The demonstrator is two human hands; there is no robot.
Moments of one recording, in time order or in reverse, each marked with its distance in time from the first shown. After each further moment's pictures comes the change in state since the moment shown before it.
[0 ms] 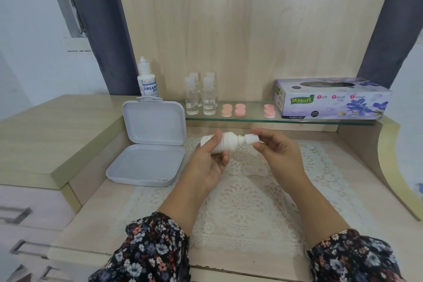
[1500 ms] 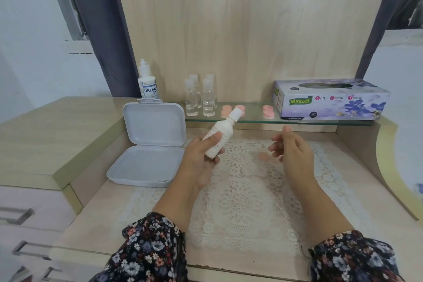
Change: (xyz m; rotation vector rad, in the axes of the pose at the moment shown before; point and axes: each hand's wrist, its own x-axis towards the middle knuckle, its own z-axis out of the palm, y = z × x) left_hand -0.003 0.014 -0.007 0.262 -0.093 0.135; right_hand 0.002 0.001 -0.015 -0.072 0.279 0.106
